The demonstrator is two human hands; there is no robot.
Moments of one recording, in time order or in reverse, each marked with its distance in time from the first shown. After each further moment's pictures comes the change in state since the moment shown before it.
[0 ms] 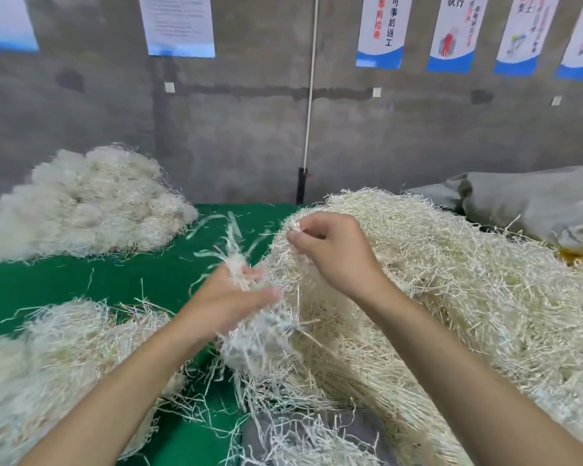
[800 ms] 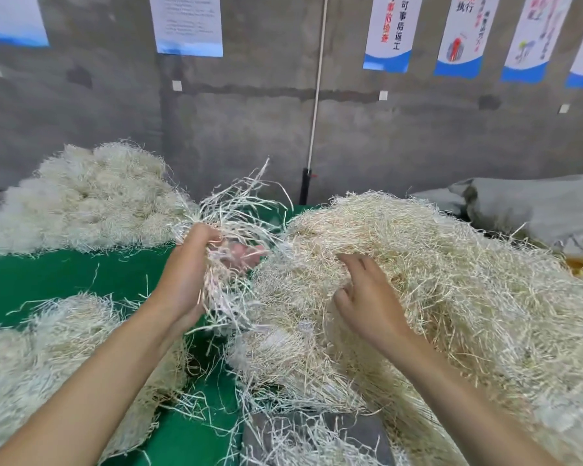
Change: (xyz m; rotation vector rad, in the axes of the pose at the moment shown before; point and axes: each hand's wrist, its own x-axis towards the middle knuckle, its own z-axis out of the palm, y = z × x) left_hand 0.001 0.016 -0.028 -0.542 0.287 0.074; right_hand -0.038 0.086 0.002 -0.528 -0.047 0.086
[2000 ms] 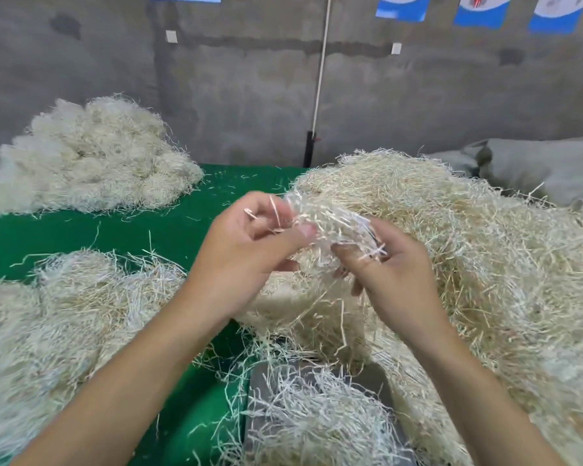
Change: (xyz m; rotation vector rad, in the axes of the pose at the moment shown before) left_hand -0.060 0.006 0.030 0.020 -0.250 0.200; right_hand -0.060 -0.057 -0.051 0.853 0.066 0.005
